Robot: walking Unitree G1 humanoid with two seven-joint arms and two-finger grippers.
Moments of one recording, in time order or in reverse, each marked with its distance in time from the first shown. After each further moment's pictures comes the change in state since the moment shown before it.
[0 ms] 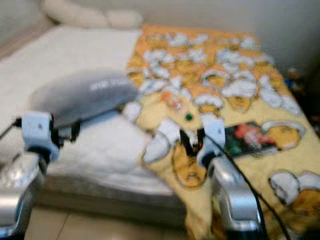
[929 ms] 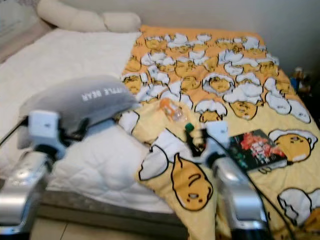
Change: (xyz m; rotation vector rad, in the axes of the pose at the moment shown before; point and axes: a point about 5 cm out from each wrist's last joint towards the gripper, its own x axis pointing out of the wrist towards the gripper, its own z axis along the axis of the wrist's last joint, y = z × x) left arm 0.004 -0.017 0.000 -0.003 -0.008 -0.078; right arm -0.003 -0.014 -0.003 -0.011 0.019 -0.043
